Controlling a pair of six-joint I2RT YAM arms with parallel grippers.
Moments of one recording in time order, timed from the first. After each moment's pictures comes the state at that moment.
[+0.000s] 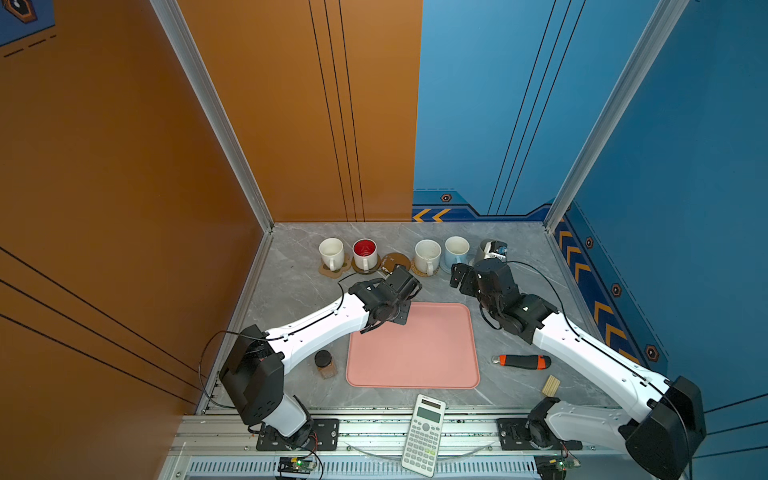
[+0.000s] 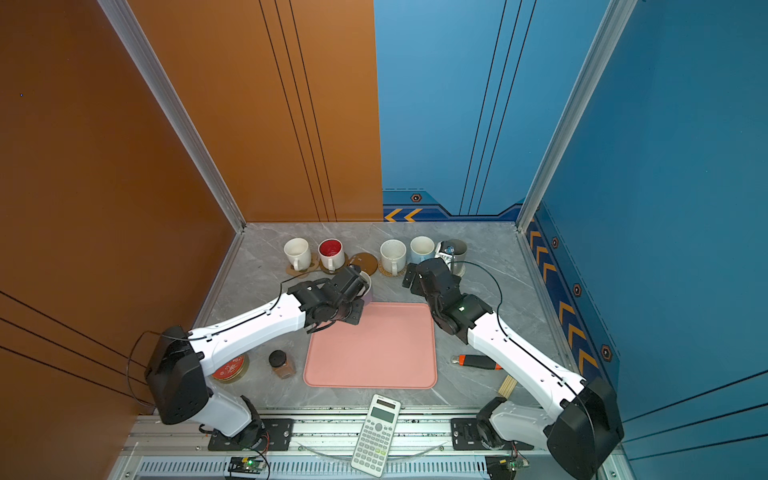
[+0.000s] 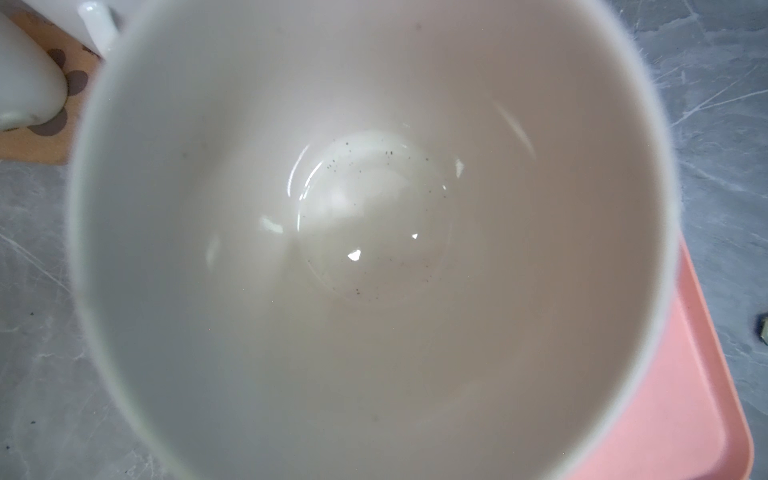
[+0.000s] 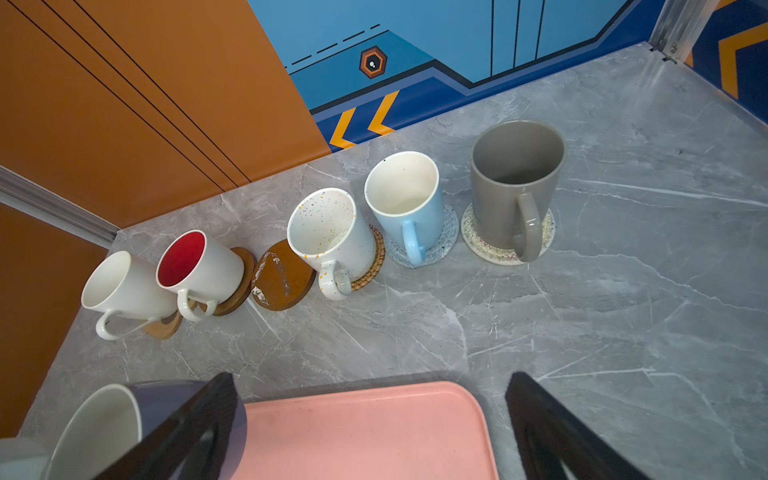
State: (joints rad) left arm -0.78 1.57 1.25 -0.74 -0.25 -0.46; right arm 0.61 1.21 0.98 -0.34 0.44 0.65
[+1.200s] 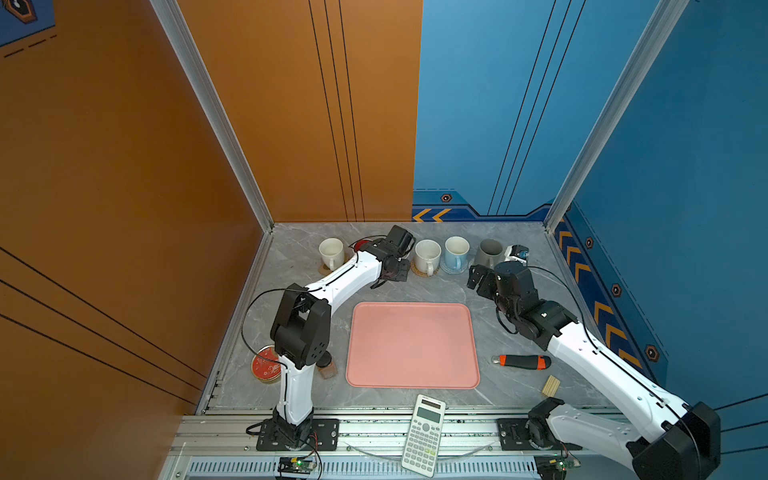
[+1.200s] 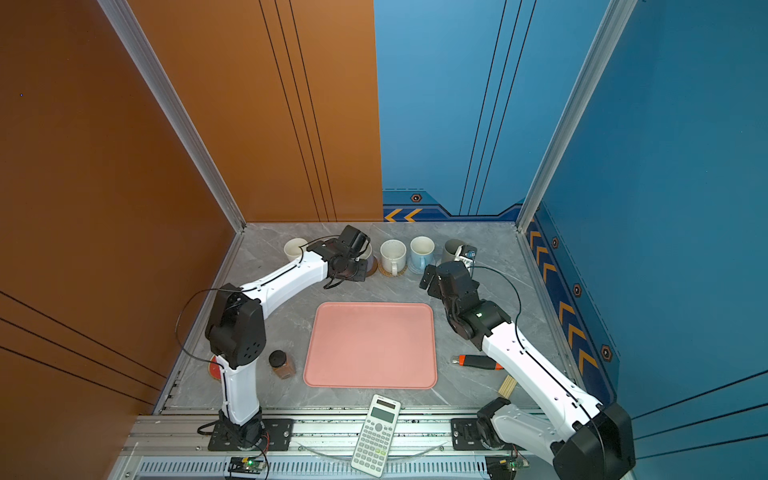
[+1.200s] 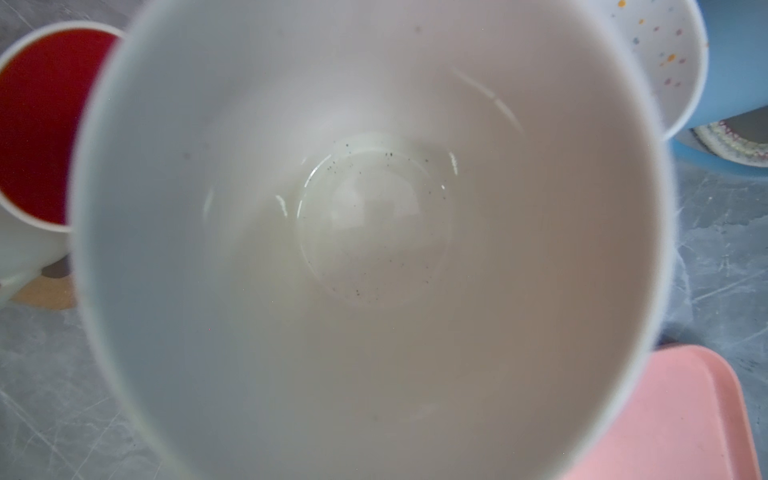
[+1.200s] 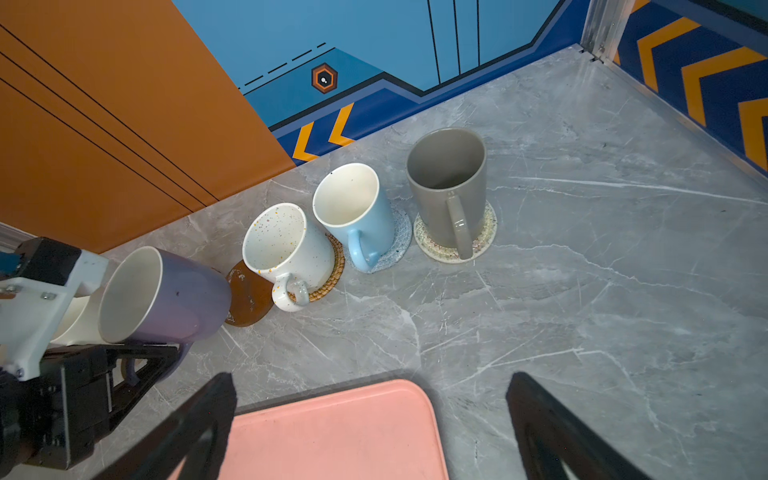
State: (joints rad) left arm -0.56 1.99 1.69 -0.74 -0.17 -0.36; right arm 0.50 1.10 0.92 -0.39 0.40 0.65
